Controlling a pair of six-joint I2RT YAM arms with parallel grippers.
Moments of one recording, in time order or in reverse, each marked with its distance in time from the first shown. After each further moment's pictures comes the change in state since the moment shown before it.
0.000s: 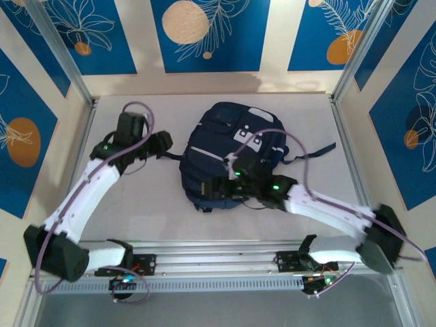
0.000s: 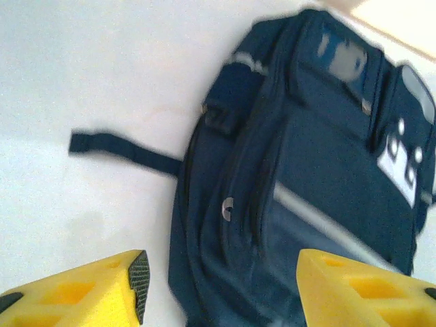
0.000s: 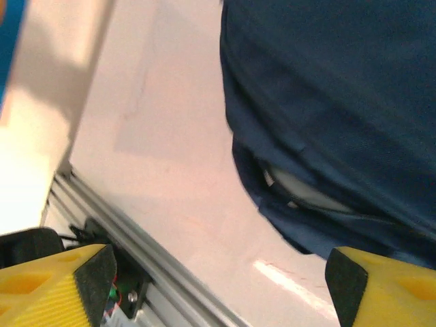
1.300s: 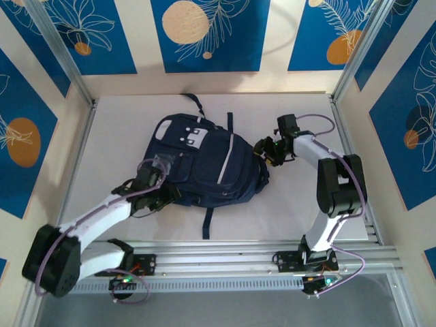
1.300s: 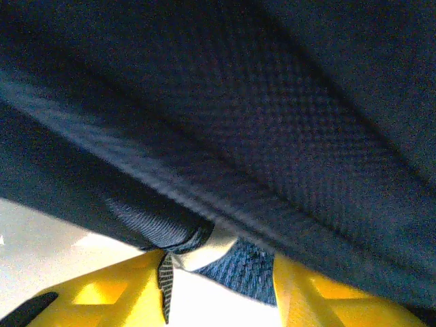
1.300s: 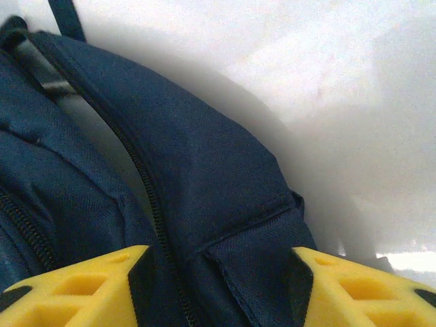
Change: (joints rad) left arm -0.100 -0.023 -0.601 0.302 0.116 -0.329; right arm -0.723 0.603 0.286 -0.172 -0.276 -0.091
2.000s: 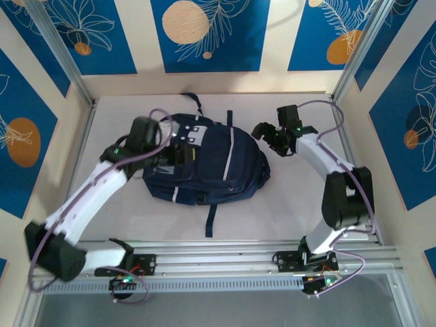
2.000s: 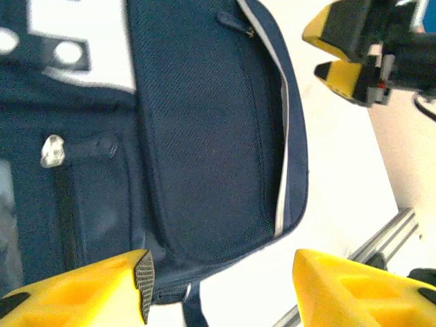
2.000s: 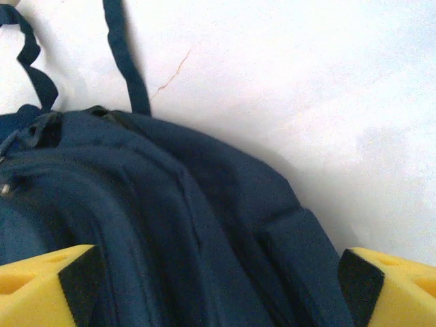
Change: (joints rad) left arm -0.008 0.014 0.579 -0.263 0.167 0.428; right arm 0.013 -0.077 0.097 0.013 0.195 0.025
